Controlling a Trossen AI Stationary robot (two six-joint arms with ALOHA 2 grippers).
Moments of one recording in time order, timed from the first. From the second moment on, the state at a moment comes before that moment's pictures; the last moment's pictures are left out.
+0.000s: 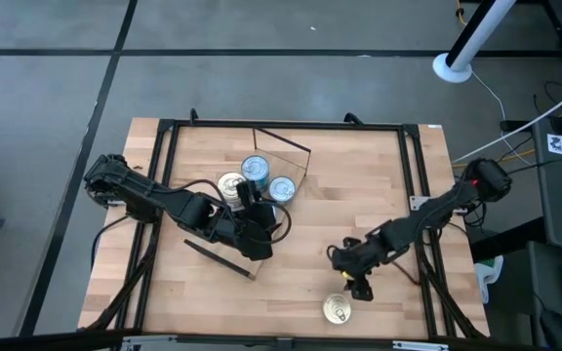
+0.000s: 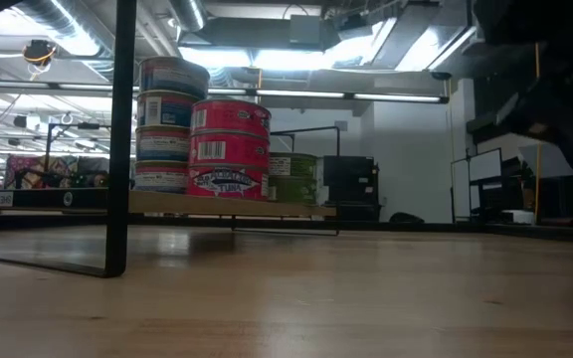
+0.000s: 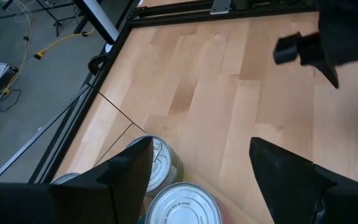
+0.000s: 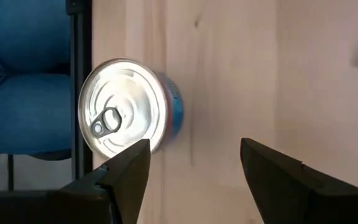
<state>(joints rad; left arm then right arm) -0.38 1.64 1.57 -0.80 -0.71 -0.29 0.53 1.52 0.92 -0.45 -0.20 0.63</state>
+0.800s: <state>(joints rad) -0.38 1.64 1.57 -0.80 -0.71 -0.29 0.56 1.68 0.92 -0.33 -0.29 0.62</state>
